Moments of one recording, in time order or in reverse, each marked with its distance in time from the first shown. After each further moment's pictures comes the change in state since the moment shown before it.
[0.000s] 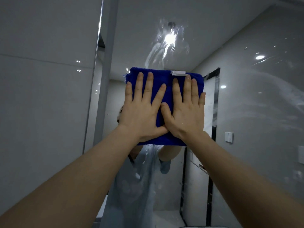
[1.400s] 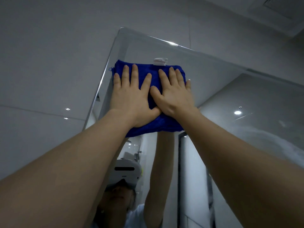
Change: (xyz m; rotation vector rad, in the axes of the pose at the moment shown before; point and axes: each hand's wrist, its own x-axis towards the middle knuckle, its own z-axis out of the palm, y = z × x) left_hand 0.129 -0.067 -0.030 0.034 0.179 -0.182; right_hand 0.170 -0.034 -0.035 -0.101 0.045 -0.115
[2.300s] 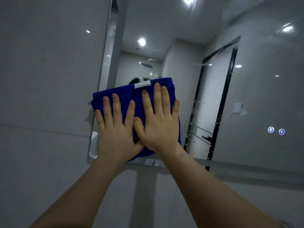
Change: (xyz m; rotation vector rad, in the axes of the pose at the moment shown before) left_hand -0.417 0.034 0.025 -0.021 -0.157 -0.141; right_hand -0.389 -0.082 0.090 0.075 0.043 -0.120
